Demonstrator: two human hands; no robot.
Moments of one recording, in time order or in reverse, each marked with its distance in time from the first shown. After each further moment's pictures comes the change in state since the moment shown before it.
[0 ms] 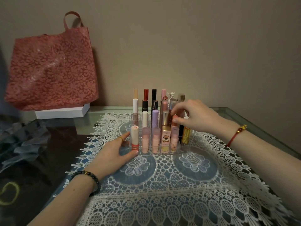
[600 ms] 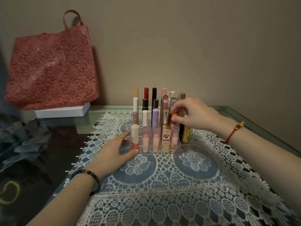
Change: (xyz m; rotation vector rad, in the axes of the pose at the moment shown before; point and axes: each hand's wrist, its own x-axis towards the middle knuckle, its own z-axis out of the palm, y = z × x) left_hand -0.001 0.001 -0.001 0.029 0.003 0.019; right_hand 0.006 0.000 0.003 0.046 0.009 0.019
